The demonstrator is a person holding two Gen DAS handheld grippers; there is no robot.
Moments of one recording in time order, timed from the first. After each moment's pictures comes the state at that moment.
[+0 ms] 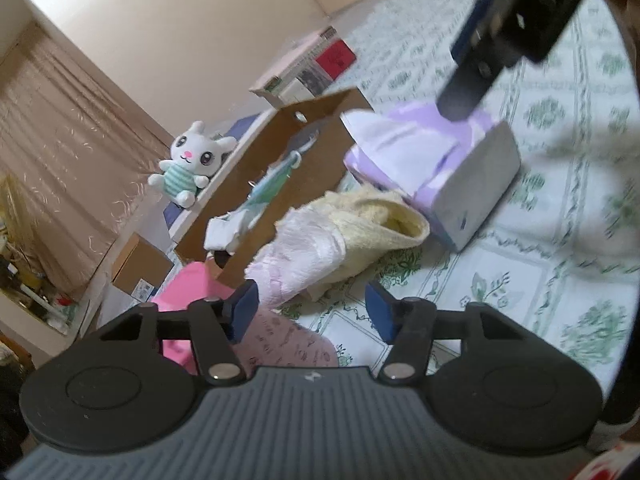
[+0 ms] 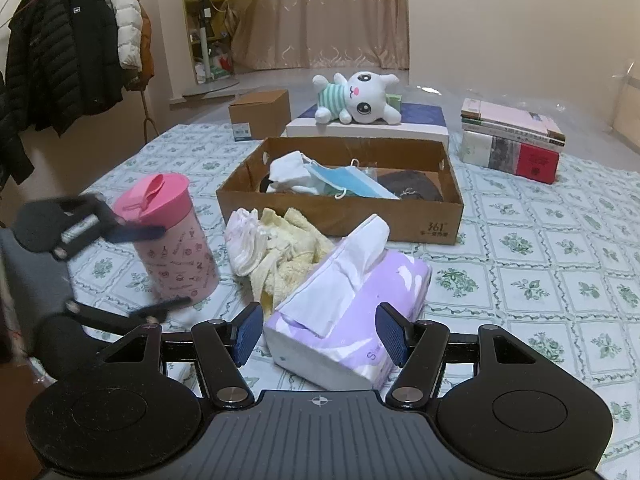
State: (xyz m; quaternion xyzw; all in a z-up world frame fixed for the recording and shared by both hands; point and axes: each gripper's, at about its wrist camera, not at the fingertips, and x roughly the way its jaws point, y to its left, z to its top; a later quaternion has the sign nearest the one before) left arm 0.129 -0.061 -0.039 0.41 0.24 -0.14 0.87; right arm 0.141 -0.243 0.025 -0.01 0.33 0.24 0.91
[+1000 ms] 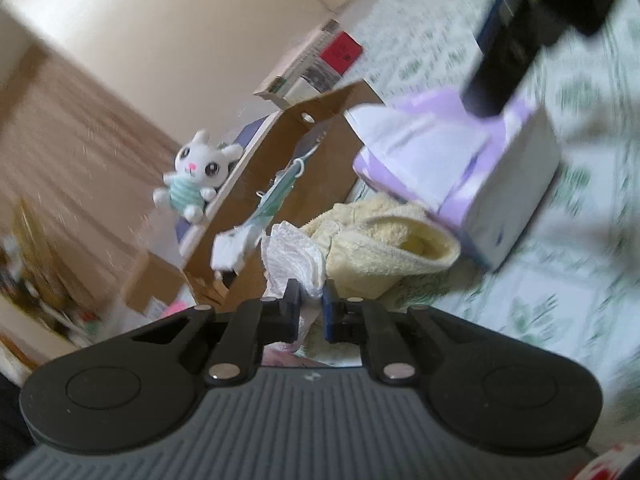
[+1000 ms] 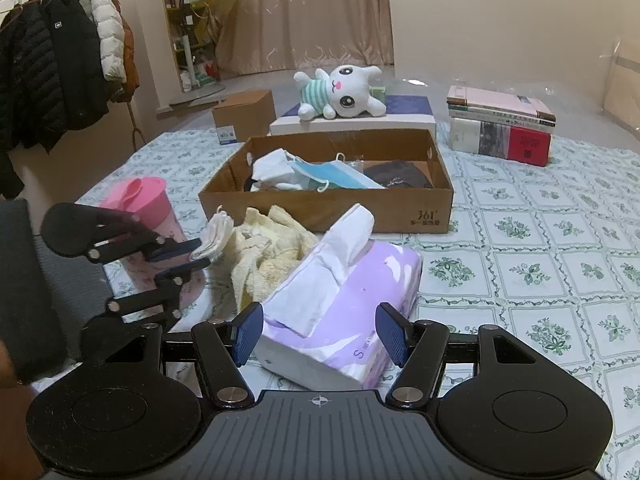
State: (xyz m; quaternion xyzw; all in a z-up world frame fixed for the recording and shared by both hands) left arm 0.158 -0.077 -0.048 0.41 0.23 -0.12 0.88; right arm 0.149 -0.252 0.014 0.02 0.33 0.23 0.92
